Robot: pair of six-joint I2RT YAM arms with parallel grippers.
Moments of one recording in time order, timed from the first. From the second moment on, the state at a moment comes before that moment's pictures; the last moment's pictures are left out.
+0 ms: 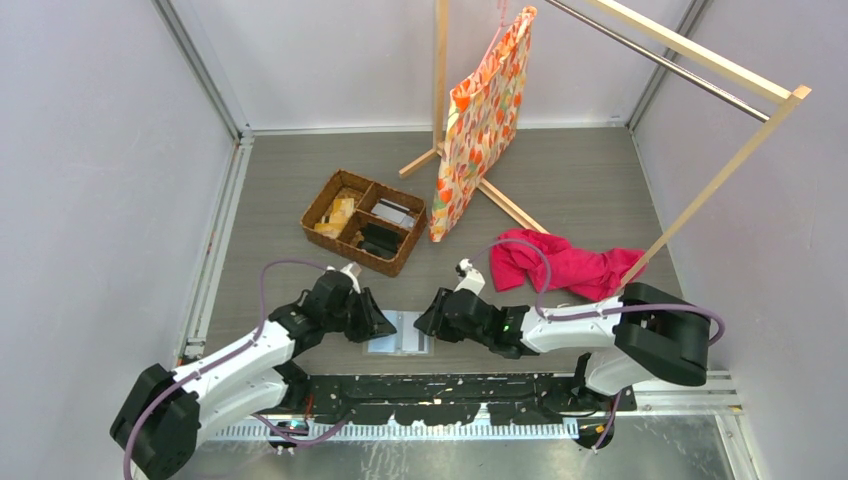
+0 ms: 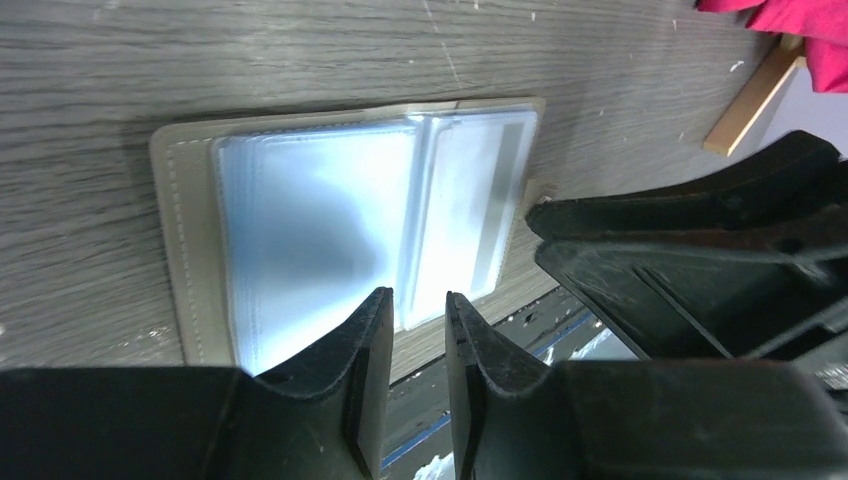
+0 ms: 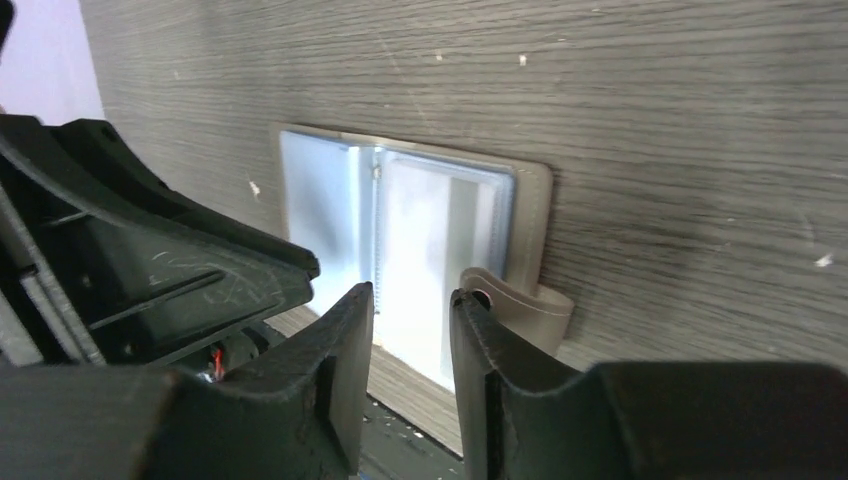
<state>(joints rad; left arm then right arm) -0.64 0.88 0.30 -0.24 0.26 -1.00 1.18 1.42 0.53 0.23 0.25 1.24</state>
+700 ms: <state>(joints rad) -0.64 1.06 0.30 -0.04 0.38 -0.99 1.18 1.34 0.54 0.15 0.25 1.20</state>
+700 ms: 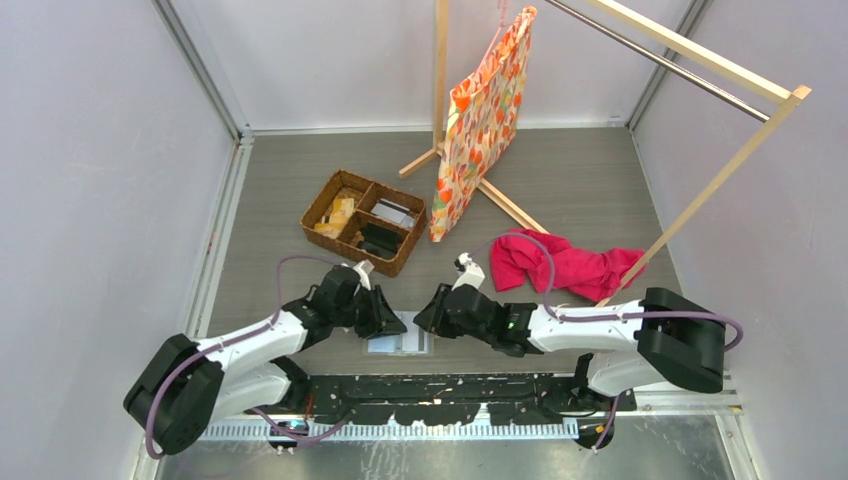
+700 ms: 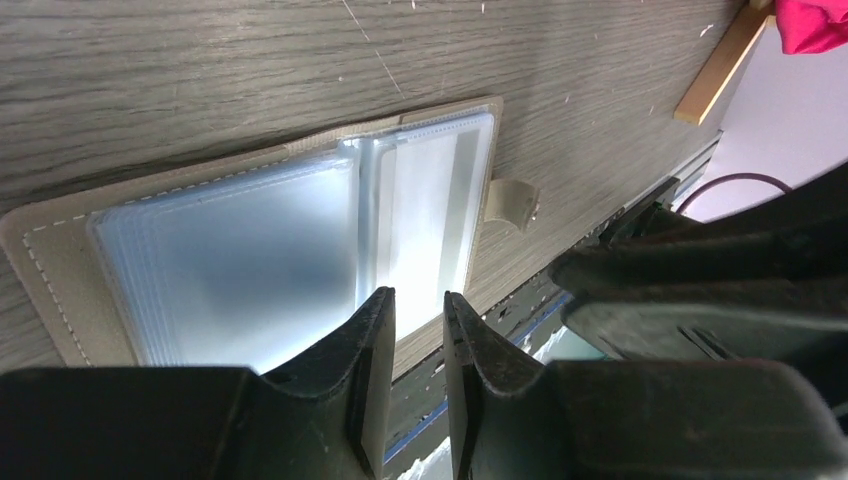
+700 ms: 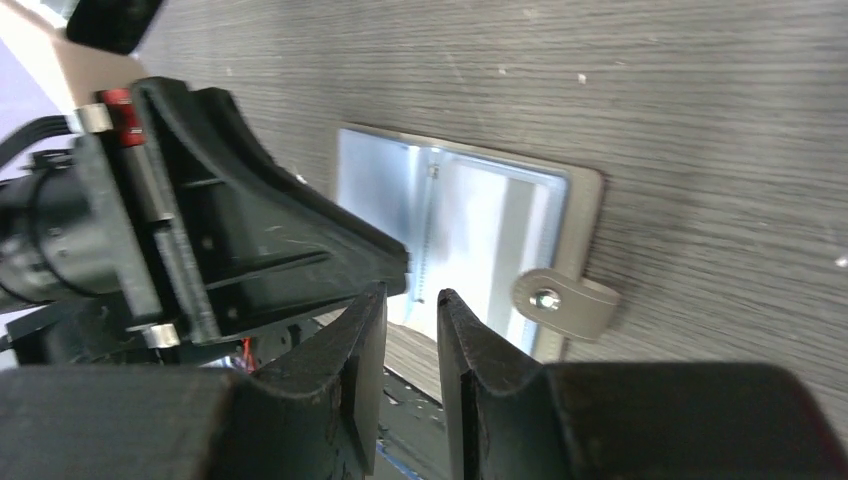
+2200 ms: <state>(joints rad) -0.64 1.17 0.30 0.02 0.39 -1.00 1.18 1.51 0.57 0.13 0.26 1.24</state>
